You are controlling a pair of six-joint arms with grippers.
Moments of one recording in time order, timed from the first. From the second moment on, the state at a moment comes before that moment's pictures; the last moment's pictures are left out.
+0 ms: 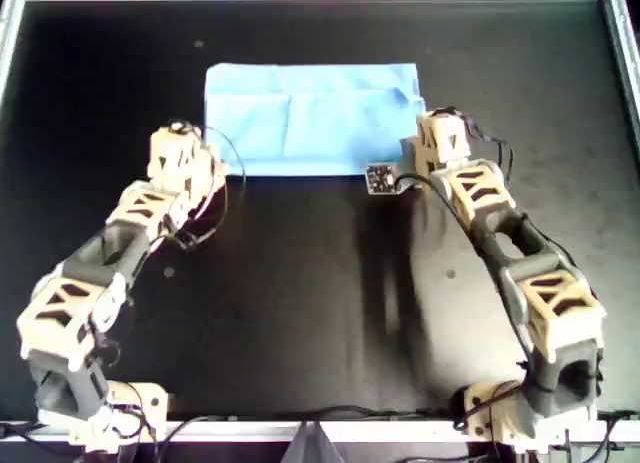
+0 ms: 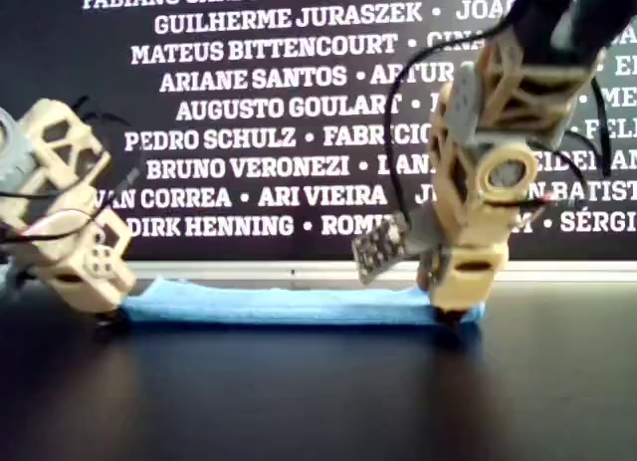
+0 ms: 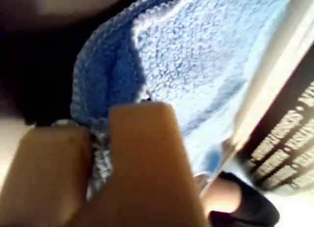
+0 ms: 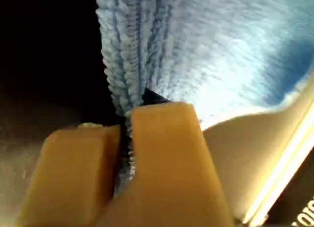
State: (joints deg) left arm -14.2 64.9 93.3 8.8 7.1 -1.8; right arm 19.8 53.8 70.5 33.2 5.4 5.8
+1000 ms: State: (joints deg) left arm -16.2 93.1 127.6 8.9 7.6 -2.0; right arm 20.1 82.0 106.9 33.3 5.3 5.4
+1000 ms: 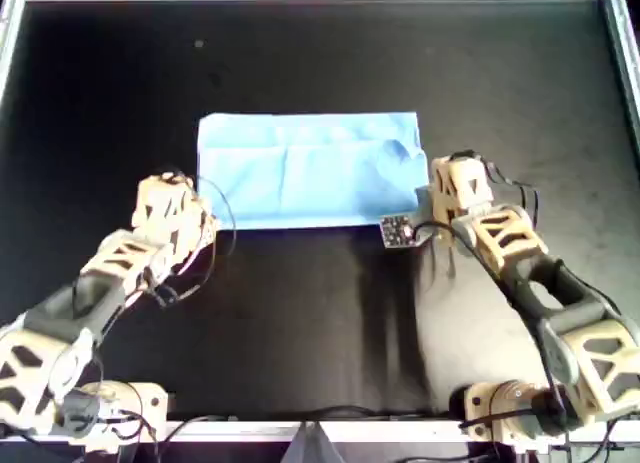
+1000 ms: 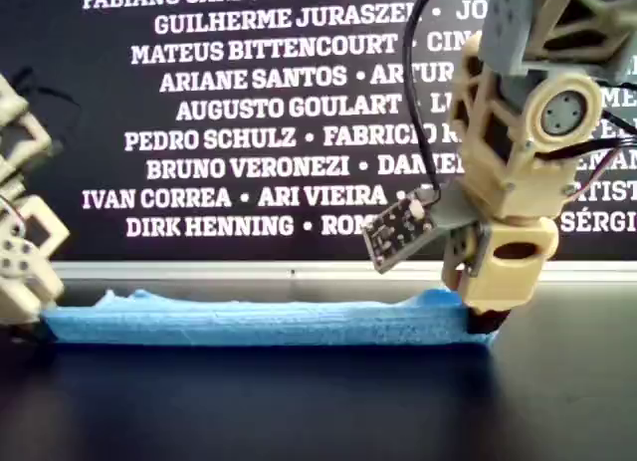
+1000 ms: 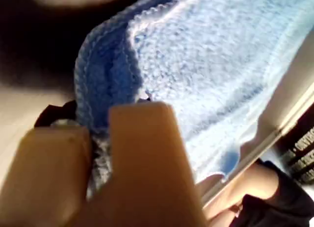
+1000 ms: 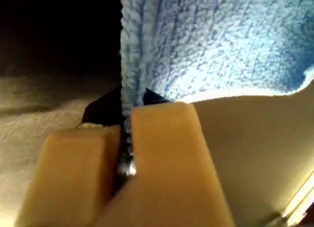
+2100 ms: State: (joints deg) left arm -20.3 96.5 132.4 8.9 6.6 -1.8; right arm 25.6 89.2 115.6 33.3 6.4 5.1
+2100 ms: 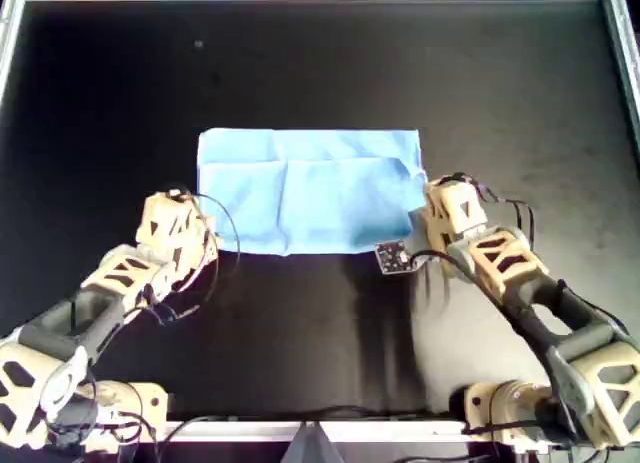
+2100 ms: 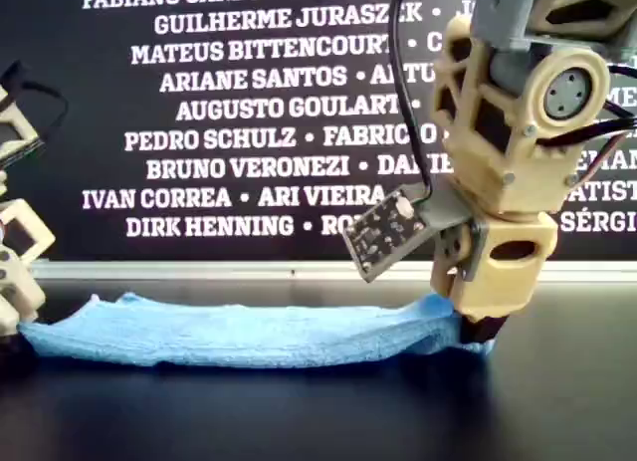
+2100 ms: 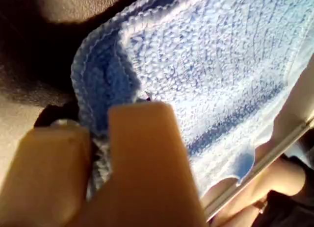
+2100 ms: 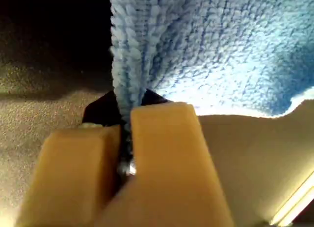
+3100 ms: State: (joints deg) left arm -13.1 142.3 159.0 8.9 5.7 -1.5; right arm 25.7 128.5 138.1 33.6 6.6 -0.7
